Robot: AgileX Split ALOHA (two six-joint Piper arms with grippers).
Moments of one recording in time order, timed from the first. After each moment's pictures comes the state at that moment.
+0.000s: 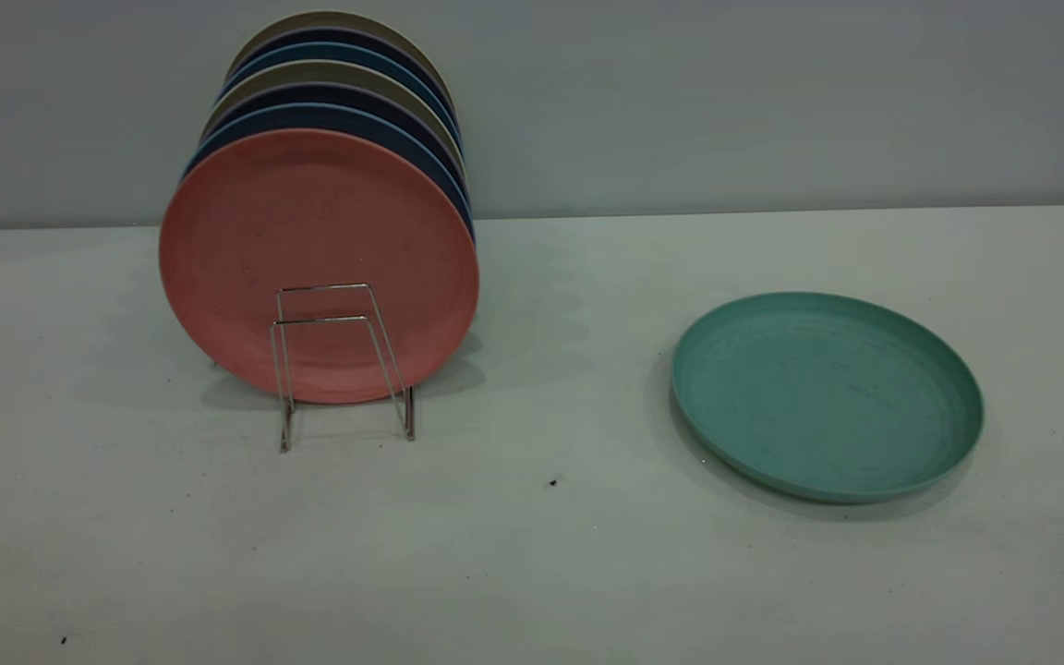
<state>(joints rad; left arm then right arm) -0.01 -0.02 -0.49 -0.02 1.13 0.06 0.06 -0.02 -0.47 0.07 1.14 -0.06</state>
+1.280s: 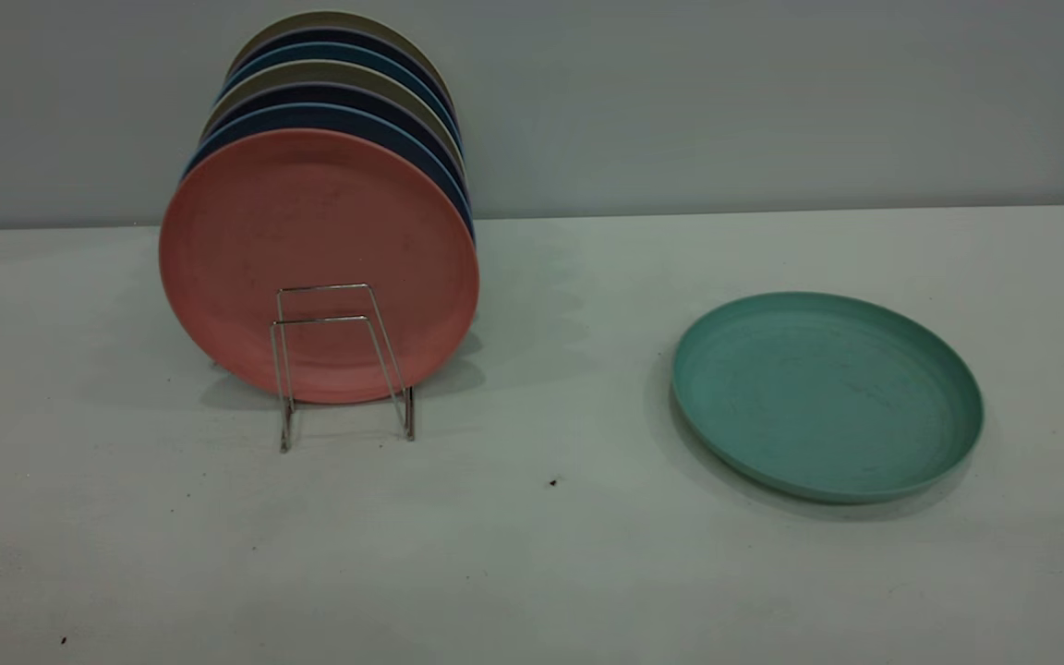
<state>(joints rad) -0.01 -0.02 -0.49 -0.02 1.13 0.06 0.06 -0.02 -0.47 0.07 1.14 -0.06</state>
